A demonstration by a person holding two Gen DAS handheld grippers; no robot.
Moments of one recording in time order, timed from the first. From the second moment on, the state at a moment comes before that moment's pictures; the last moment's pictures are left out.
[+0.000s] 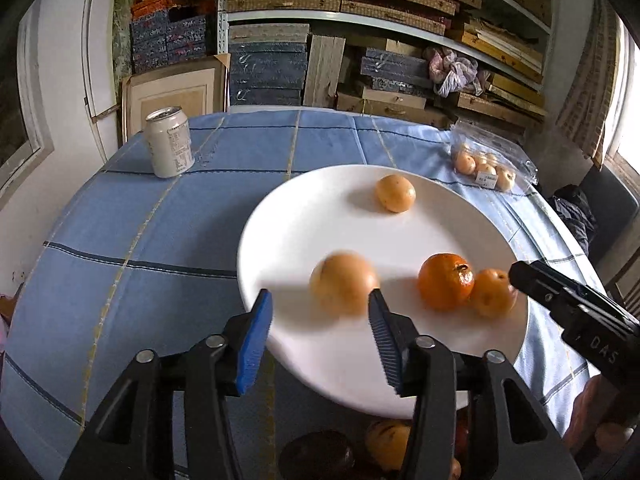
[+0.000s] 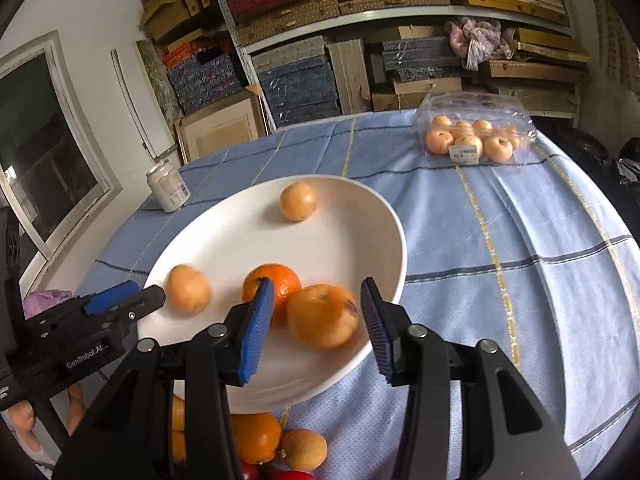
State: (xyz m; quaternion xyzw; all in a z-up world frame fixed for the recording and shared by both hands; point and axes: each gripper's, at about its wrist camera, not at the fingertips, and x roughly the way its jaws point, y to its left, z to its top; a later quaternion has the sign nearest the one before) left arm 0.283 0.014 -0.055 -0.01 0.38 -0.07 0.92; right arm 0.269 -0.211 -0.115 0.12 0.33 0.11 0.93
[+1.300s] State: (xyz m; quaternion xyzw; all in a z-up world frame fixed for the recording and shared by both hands) left arm 0.127 0.069 -0.088 -0.04 0.41 -0.09 0.91; right arm 0.091 -0.228 -0.109 0.12 0.26 0.13 0.95
